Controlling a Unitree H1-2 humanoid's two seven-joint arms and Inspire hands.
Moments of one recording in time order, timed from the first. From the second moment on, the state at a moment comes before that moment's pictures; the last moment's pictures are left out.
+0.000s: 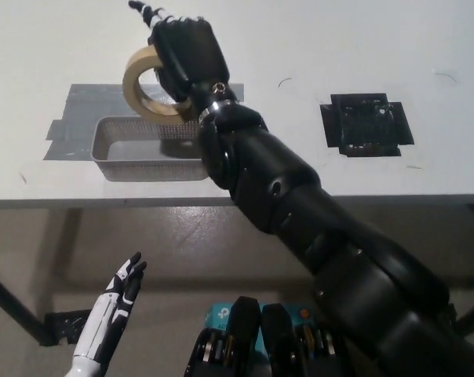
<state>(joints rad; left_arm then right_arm) 0.07 0.16 -0.06 -0.12 0.15 0.01 -0.07 -1.32 0.21 0.52 1.35 -0.69 -0.10 -0.56</state>
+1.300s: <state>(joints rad) 0.06 0.16 -0.08 -0.13 0.14 0.02 -0.09 -1.27 0.18 0.56 1.33 -0.65 -0.02 -0.31</state>
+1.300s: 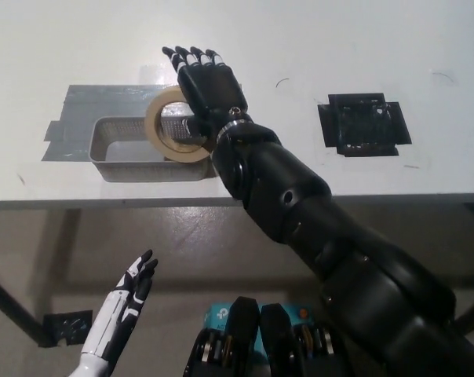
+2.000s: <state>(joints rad) 0.06 0.16 -0.09 -0.13 0.14 0.02 -0.09 -1.21 0.10 0.48 1.08 -0.60 -0.01 -0.10</state>
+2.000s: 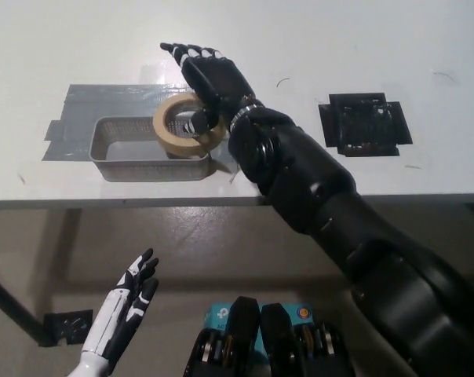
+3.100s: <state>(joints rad) 0.05 0.16 -0.09 -0.09 0.14 0.02 -0.09 -0.47 -0.38 0.22 -0.11 -0.43 0.10 0.14</state>
